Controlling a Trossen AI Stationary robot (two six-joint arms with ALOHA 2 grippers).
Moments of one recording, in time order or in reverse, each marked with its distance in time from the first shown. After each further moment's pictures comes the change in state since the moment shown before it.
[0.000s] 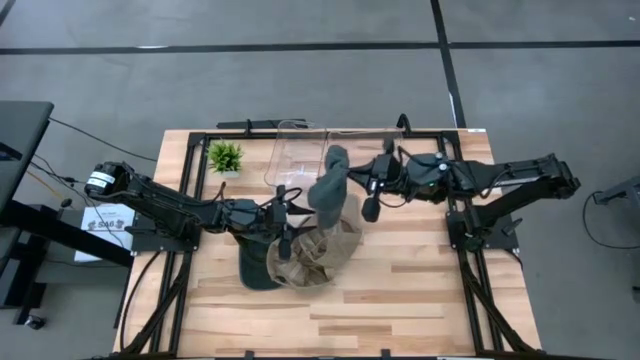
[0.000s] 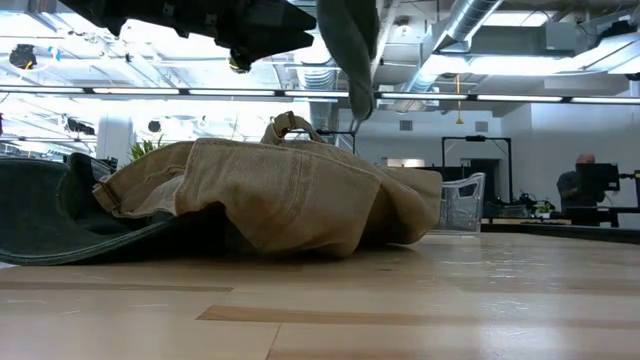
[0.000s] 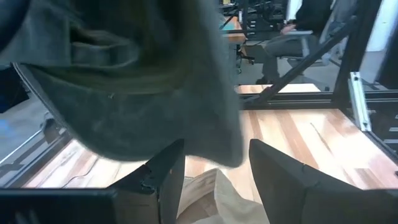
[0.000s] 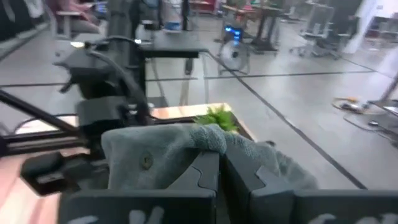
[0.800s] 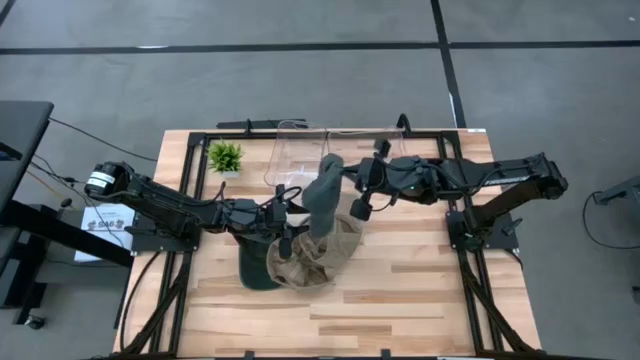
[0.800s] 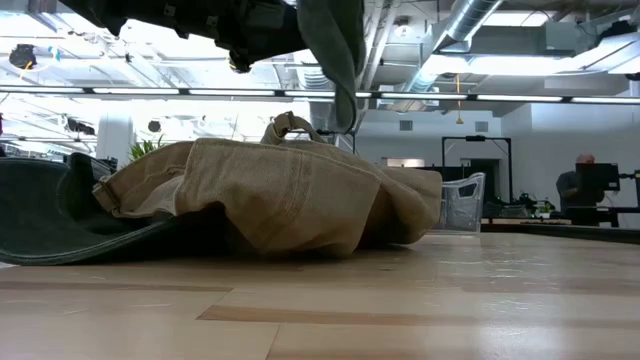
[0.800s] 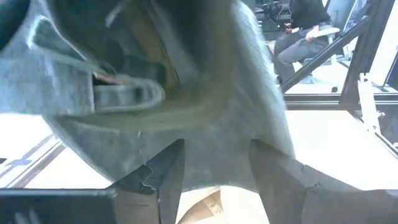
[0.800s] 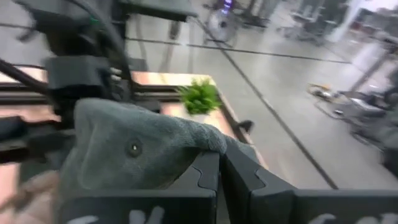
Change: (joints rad) left arm 0.000 0.000 0.000 -0.003 -0.013 -0.008; right arm 0.005 0.119 0.167 -0.222 0.111 -0.069
